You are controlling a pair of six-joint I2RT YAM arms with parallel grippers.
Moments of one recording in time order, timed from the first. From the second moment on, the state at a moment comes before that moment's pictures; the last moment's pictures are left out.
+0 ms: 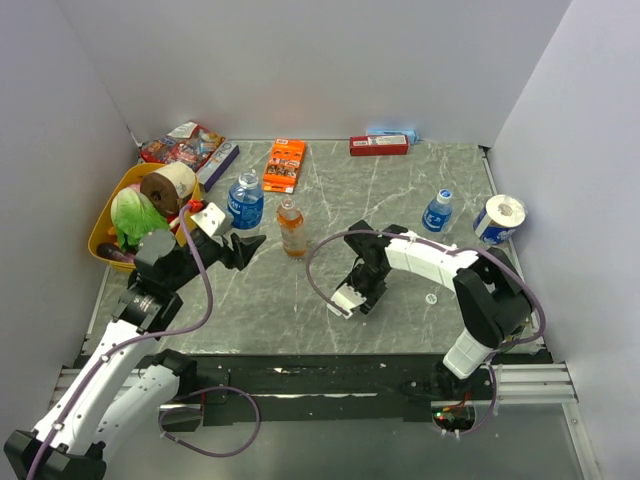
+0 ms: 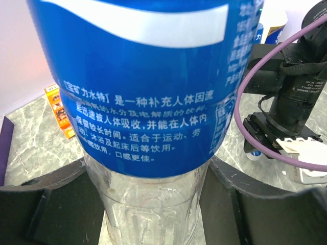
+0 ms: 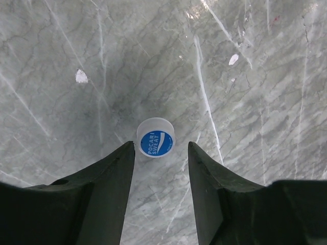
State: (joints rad) left arm -0.39 0.70 0.70 -0.02 0.39 0.06; right arm 0.65 1.63 1.02 -0.89 -0.35 -1.81
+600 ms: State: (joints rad) left arm -0.38 0.72 0.70 -0.01 0.40 0.06; right arm 0.65 1.66 1.01 -0.86 -0.33 -1.80
